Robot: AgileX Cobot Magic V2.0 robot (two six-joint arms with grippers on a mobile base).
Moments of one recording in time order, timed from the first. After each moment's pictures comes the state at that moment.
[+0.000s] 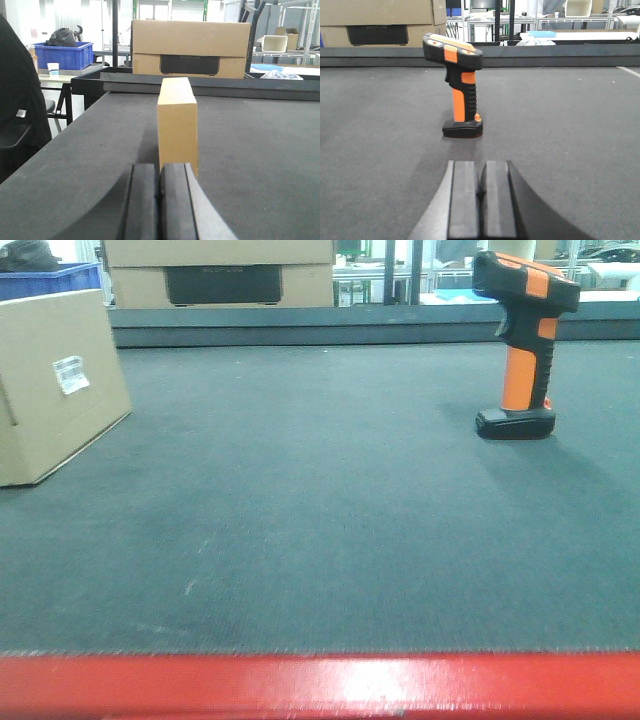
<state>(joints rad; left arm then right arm) 0.05 0.00 0.00 0.05 0.00 -0.05 -0.04 0.00 0.00 0.10 0.10 -0.02</state>
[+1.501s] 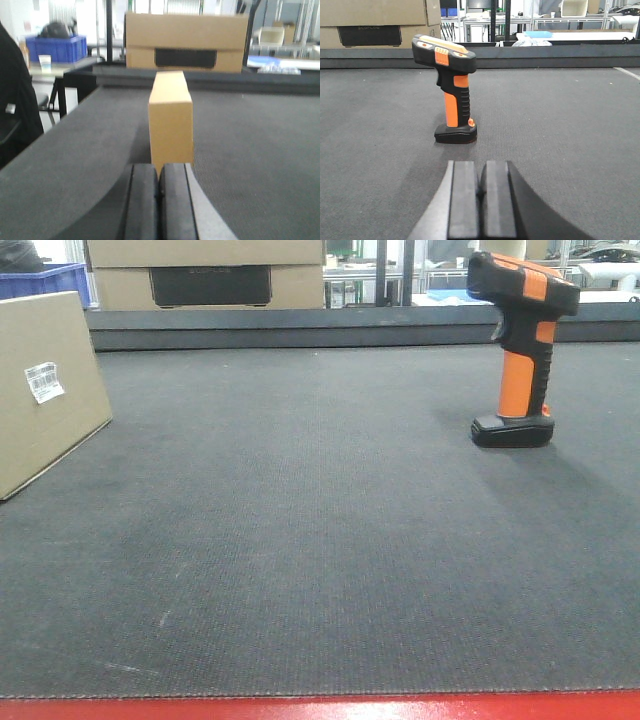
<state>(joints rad) 0.05 0.00 -0.02 0.05 0.07 -0.05 -0.04 0.00 0.00 0.10 0.10 -0.02</state>
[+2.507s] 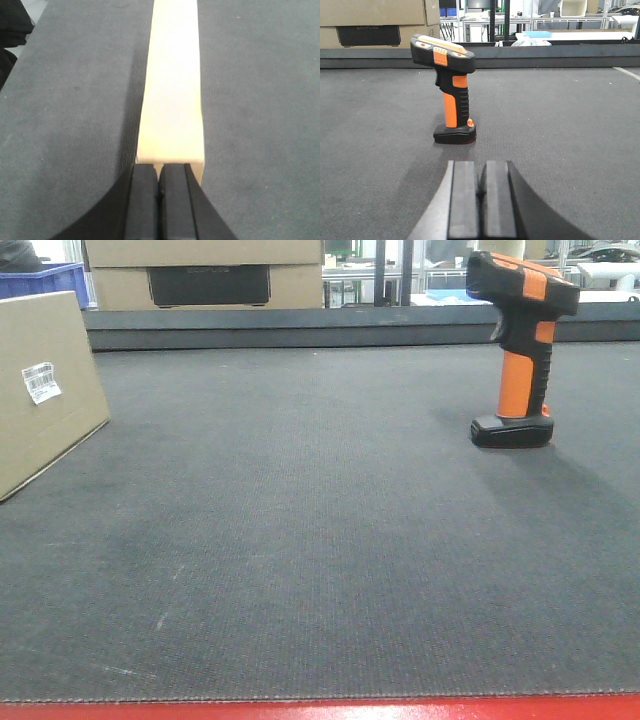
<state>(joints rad) 0.05 1.09 -0.99 0.07 0.60 -0.05 -0.04 0.00 0.00 0.10 0.10 -0.02</state>
